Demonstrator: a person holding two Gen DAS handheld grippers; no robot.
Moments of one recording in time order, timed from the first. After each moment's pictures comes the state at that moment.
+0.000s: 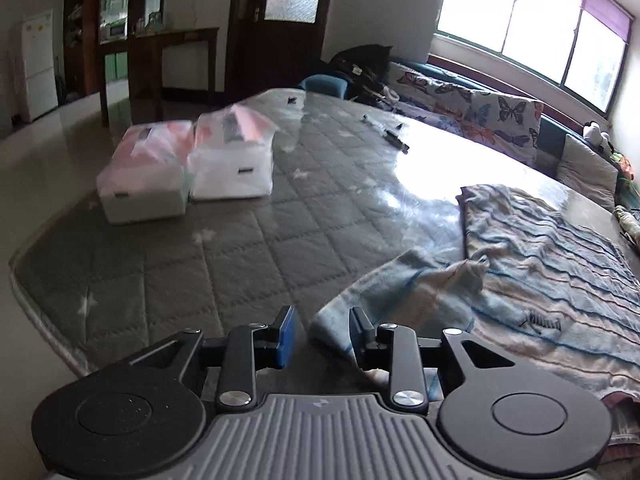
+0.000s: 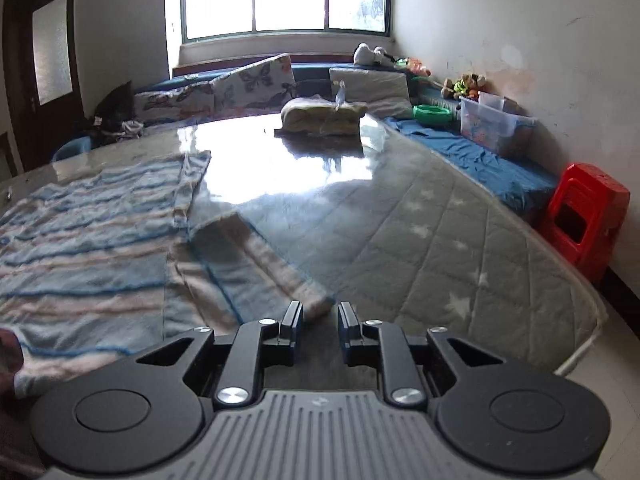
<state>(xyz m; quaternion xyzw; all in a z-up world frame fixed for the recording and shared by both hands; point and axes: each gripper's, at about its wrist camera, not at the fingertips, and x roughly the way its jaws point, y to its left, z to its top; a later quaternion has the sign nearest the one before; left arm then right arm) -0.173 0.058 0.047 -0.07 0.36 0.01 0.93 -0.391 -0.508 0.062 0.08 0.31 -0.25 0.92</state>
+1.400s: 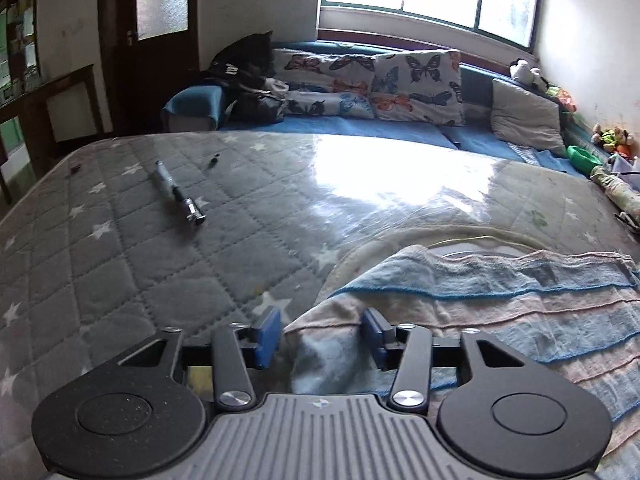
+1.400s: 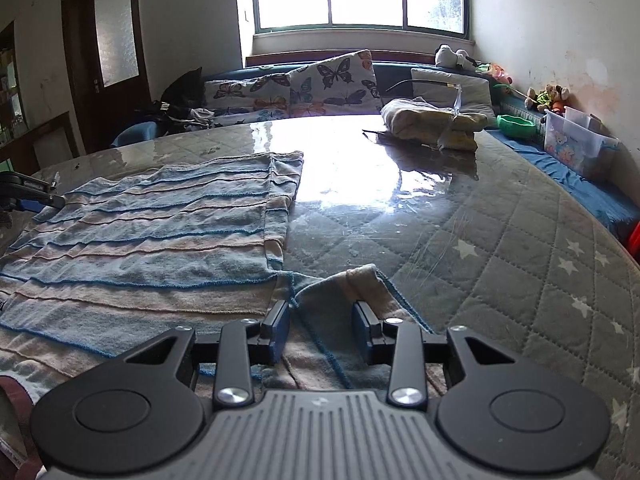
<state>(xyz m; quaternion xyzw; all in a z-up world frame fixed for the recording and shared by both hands) 0.084 -0.122 0.008 0.01 0.36 -0.12 0.92 -0.287 -0.496 0.034 0.08 0.32 -0.14 0.93</state>
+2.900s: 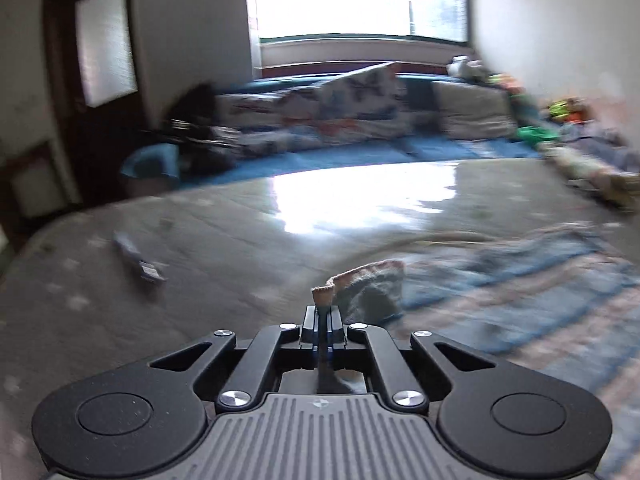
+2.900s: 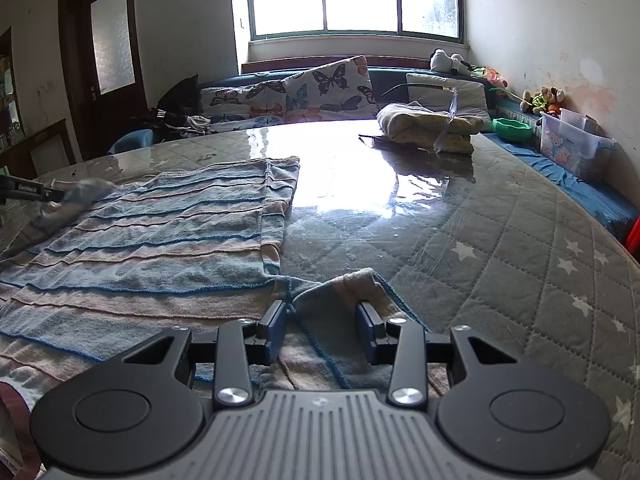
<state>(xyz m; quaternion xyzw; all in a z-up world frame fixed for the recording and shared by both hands) 0.070 -0.144 0.021 0.10 0.30 -0.15 0.94 -0.286 -0.495 0.033 0.08 0.31 -0.15 0.94</state>
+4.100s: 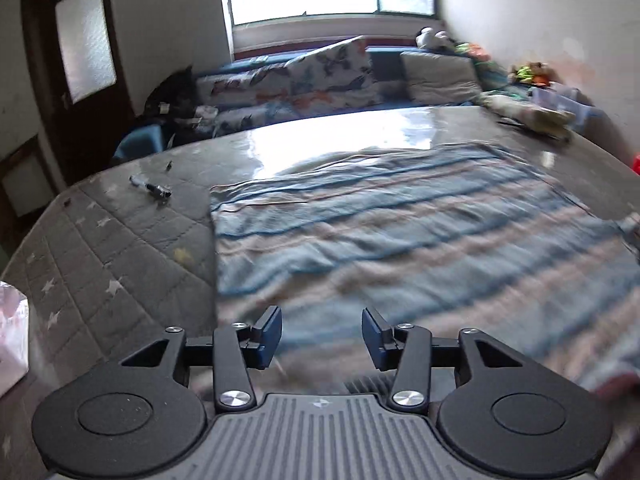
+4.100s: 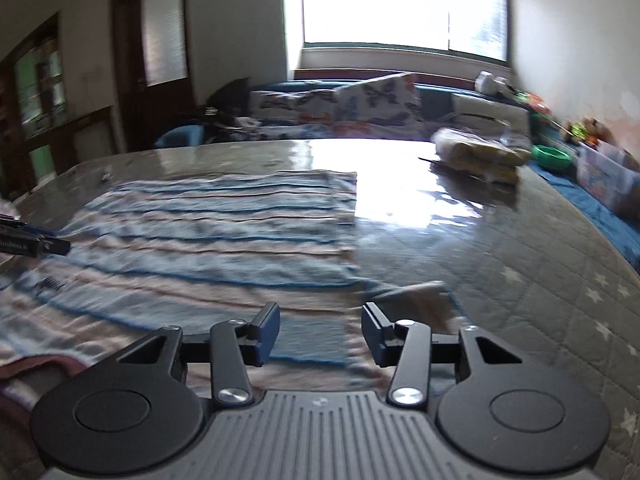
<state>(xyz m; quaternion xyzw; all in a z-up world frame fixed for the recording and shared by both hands) -0.103 -0.121 0.025 0.13 0.32 -0.21 0.91 -0.301 -0.441 0.053 0.04 0.30 -0.06 0.95</state>
